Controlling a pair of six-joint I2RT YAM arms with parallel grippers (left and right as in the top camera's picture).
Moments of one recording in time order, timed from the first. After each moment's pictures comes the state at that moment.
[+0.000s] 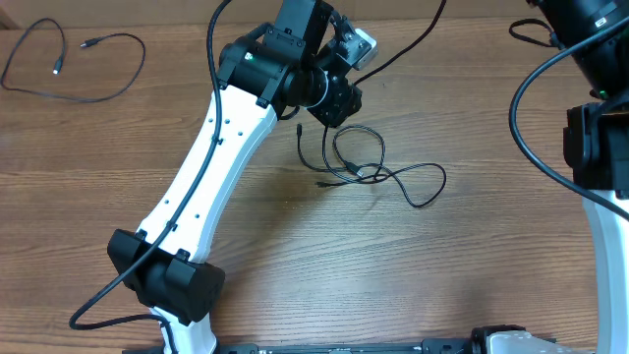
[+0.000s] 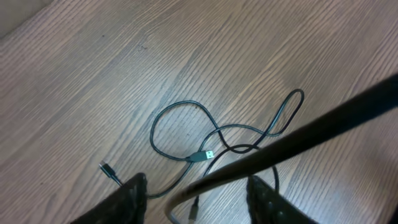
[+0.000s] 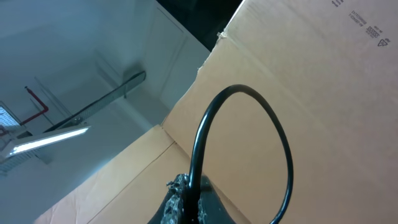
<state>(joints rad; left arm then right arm) -0.48 1.93 2.09 -1.14 0.32 0.22 0.07 1.40 1.78 0.02 -0.52 1.06</state>
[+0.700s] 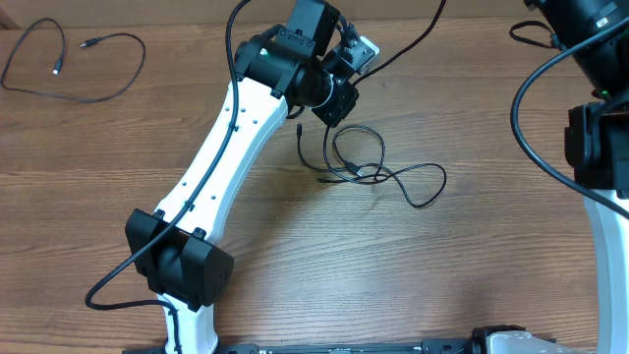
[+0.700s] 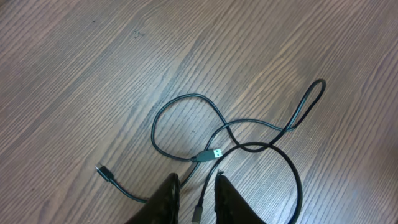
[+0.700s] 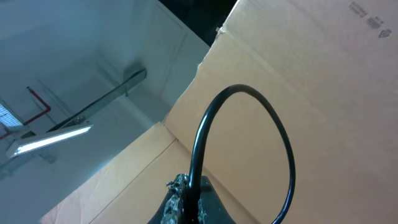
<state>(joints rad) -0.48 2.00 2.09 -1.13 0.31 0.26 0.06 1.40 1.78 0.01 -0.54 1.08</state>
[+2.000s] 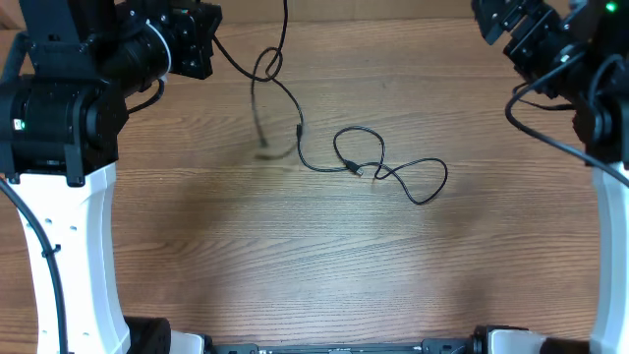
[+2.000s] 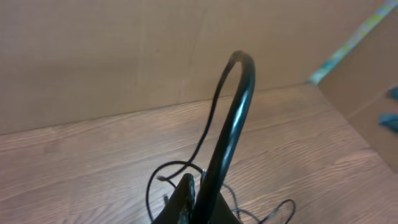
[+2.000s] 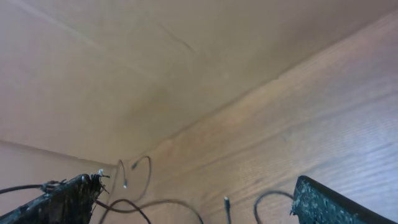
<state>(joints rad) -0.09 1.61 2.25 -1.13 0.40 -0.11 -0.05 1.47 1.79 -0.83 -0.39 0.67</state>
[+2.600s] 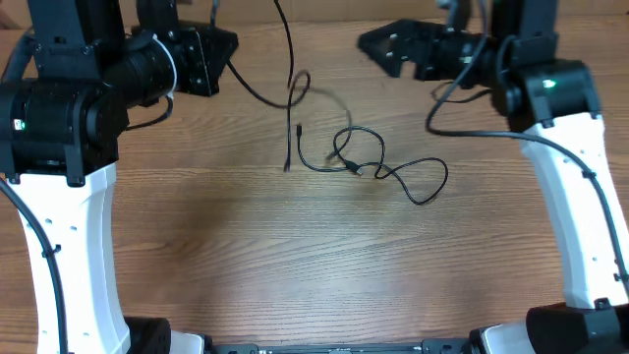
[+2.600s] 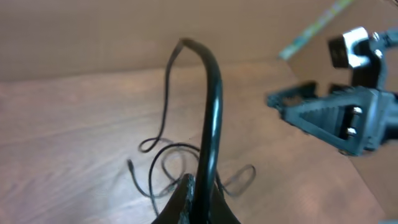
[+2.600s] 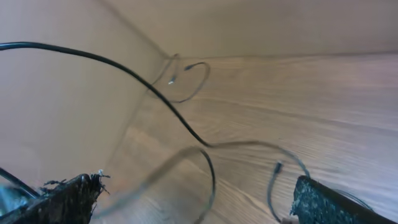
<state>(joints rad) -0.09 1.61 2.25 -1.26 0.53 -0.16 0.20 1.63 1.79 -0.70 -0.70 0.35</state>
